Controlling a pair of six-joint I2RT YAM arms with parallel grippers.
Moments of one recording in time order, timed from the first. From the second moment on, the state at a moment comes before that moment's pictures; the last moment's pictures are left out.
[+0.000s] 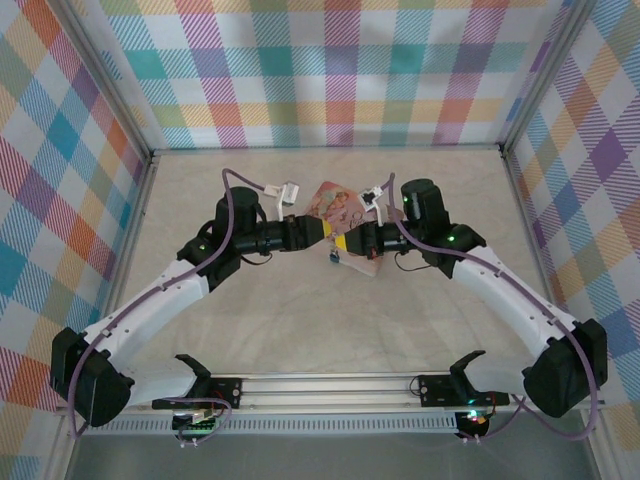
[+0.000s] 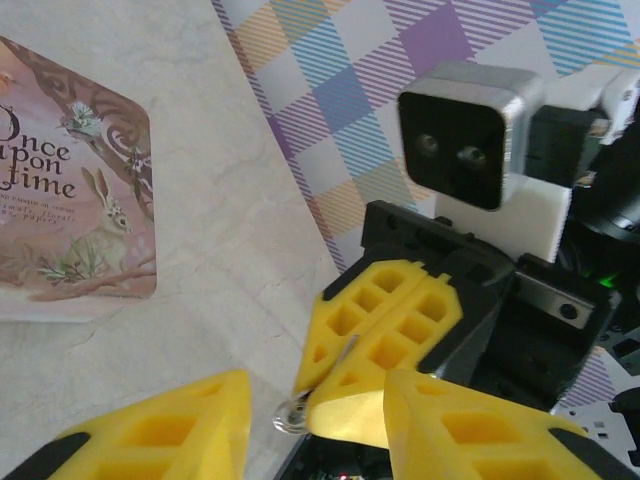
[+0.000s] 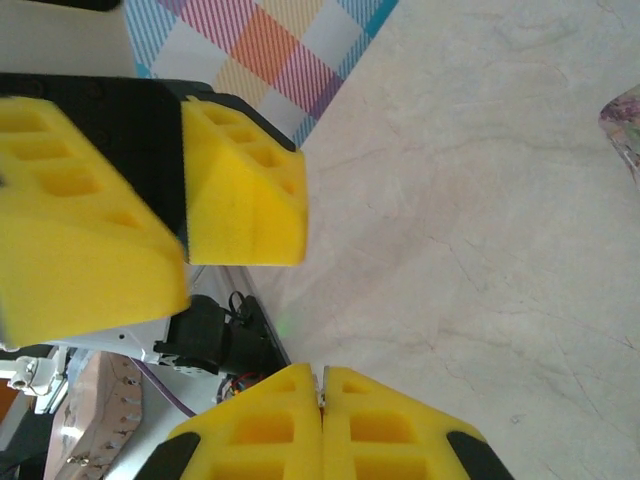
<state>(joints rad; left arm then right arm) -0.59 1.20 1.01 -0.13 0.60 -0.78 0.54 1.23 1.05 -0.37 -0.80 0.43</state>
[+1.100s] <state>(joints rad) -0.60 1.16 0.82 0.55 0.77 -1.08 0.54 1.11 0.93 0.24 -0.86 0.84</state>
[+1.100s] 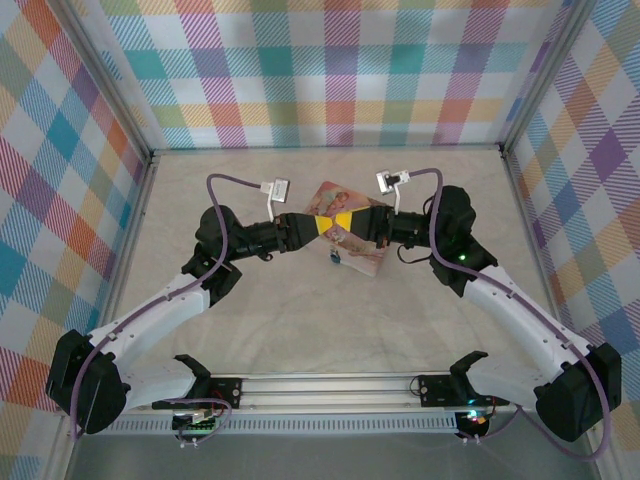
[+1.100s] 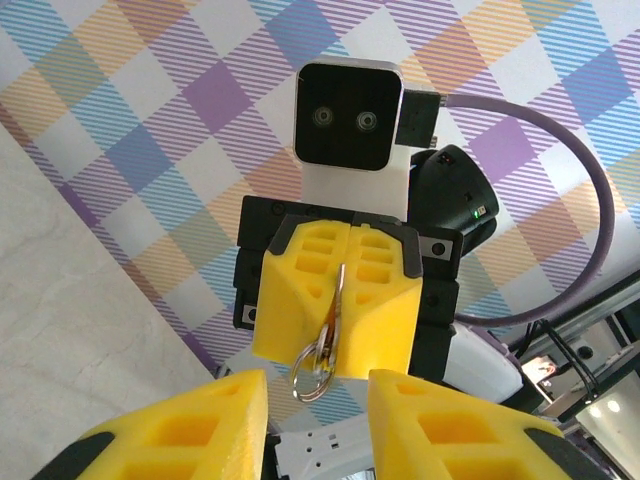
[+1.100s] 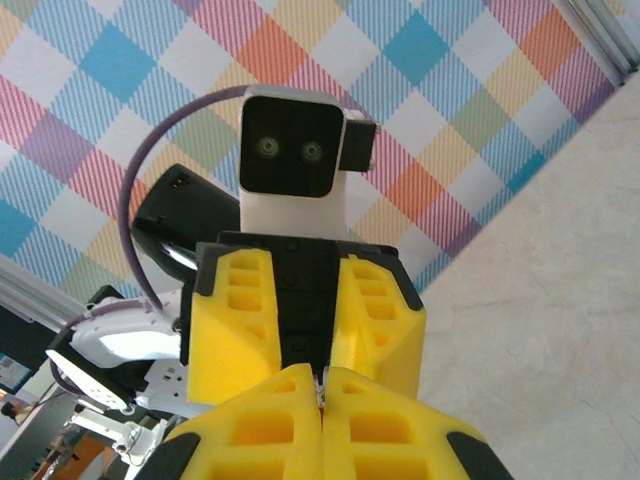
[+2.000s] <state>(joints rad) -0.61 1.17 0.84 0.55 0.76 -1.07 0.54 1.12 0.90 0.34 -0.89 0.89</state>
